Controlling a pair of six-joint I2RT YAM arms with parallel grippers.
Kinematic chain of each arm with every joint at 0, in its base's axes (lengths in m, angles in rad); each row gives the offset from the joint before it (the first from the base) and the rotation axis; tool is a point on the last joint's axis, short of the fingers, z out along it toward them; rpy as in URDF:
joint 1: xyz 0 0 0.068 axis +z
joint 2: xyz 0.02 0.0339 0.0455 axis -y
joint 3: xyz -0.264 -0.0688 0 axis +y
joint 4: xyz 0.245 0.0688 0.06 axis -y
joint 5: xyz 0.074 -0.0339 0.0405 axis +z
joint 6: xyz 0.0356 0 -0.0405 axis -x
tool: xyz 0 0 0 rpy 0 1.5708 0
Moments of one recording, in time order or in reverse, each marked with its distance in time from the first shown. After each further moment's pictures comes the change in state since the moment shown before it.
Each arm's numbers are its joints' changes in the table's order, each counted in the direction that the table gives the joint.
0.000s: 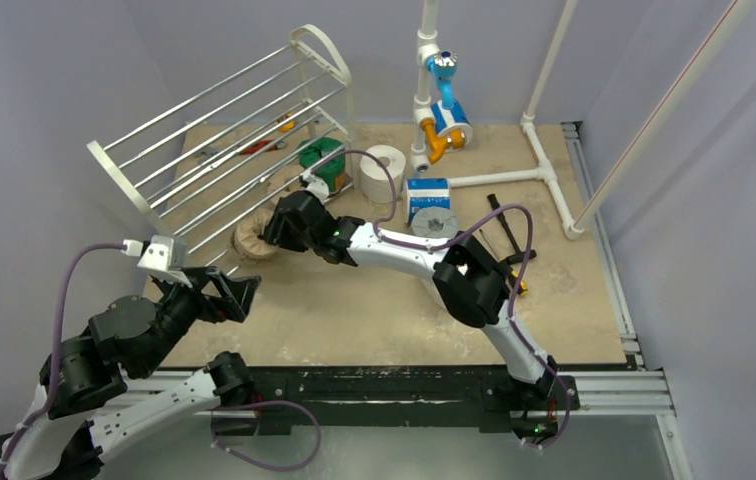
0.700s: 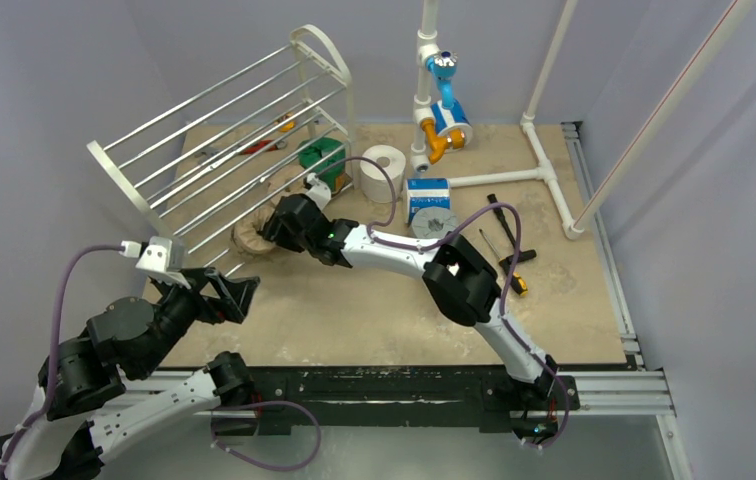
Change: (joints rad) left arm 0.000 0.009 0.000 -0.007 0.000 0.000; right arm 0.006 -0.063 -0.044 0.015 -0.083 -0.101
